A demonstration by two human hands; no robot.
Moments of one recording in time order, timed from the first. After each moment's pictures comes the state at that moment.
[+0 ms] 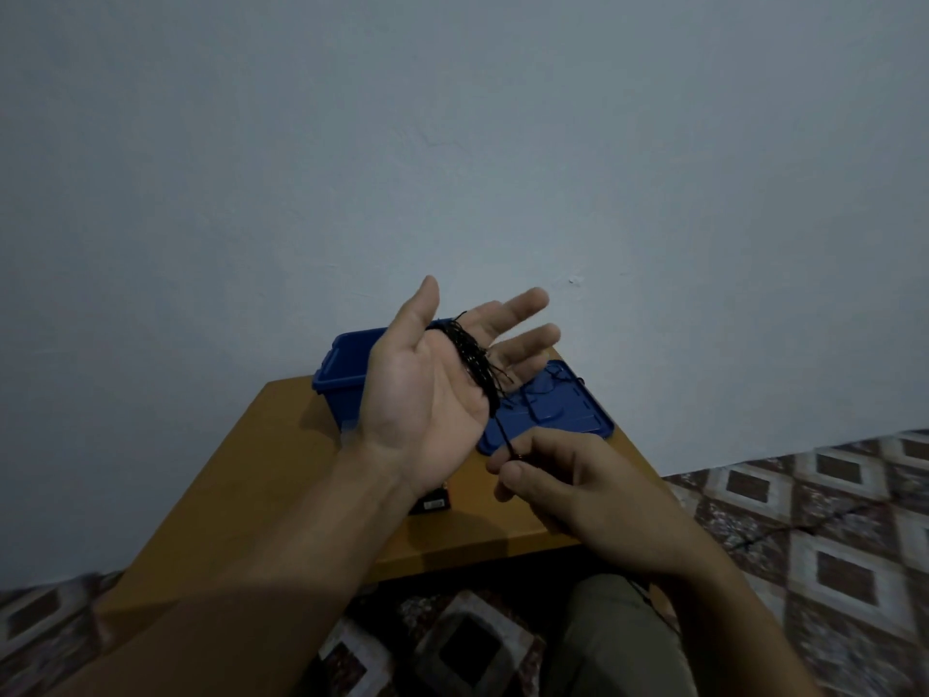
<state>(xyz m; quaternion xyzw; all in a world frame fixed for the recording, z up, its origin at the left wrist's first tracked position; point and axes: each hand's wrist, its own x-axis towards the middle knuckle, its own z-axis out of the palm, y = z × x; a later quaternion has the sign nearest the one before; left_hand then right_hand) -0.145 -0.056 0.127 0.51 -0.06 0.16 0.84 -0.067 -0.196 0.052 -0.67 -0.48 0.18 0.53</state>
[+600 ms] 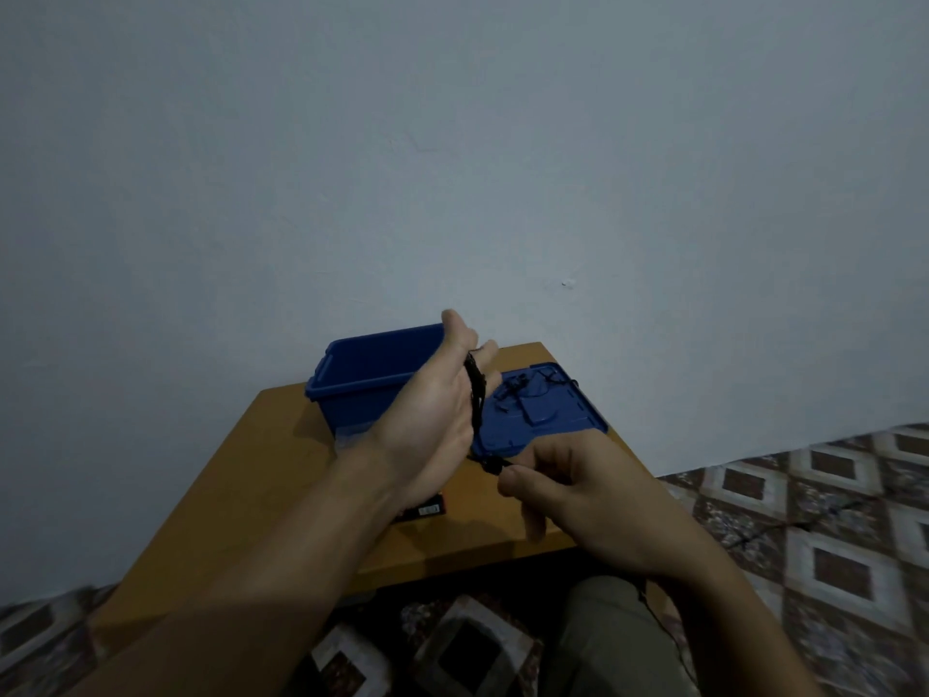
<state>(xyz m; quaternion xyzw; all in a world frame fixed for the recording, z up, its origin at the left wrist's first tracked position) -0.135 -0.055 0.116 0.66 0.08 0.11 0.74 -0.068 -0.201 0.058 -0.74 -0.48 0.10 0.46</state>
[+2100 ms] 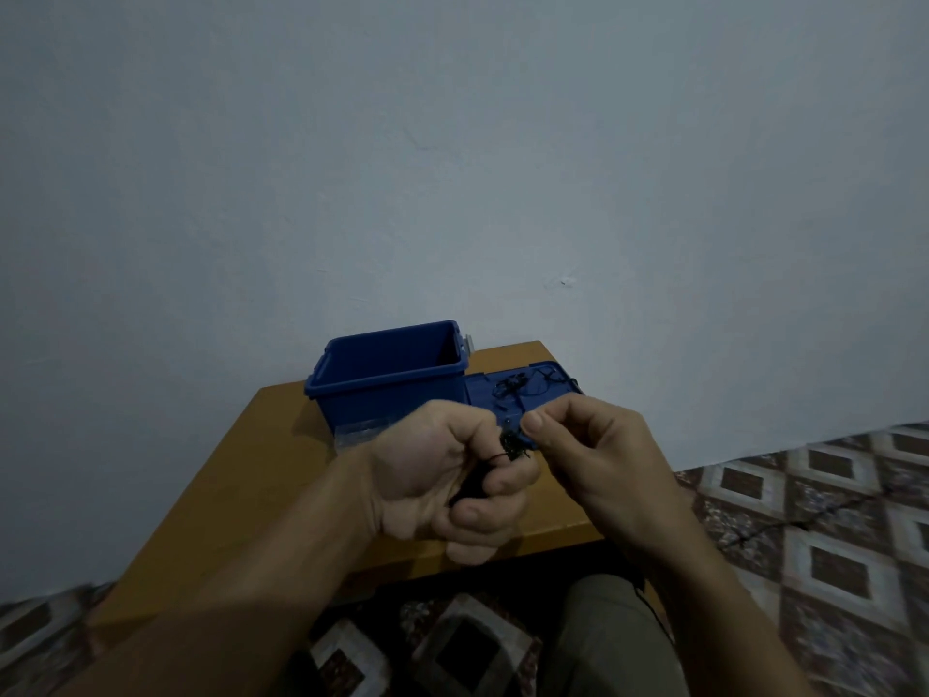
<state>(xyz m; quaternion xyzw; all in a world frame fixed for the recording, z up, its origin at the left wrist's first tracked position) -0.146 -0.033 0.097 0.58 -0.08 -0.30 0.75 -0.057 -0.189 0.046 -0.62 -0.39 0.06 0.68</state>
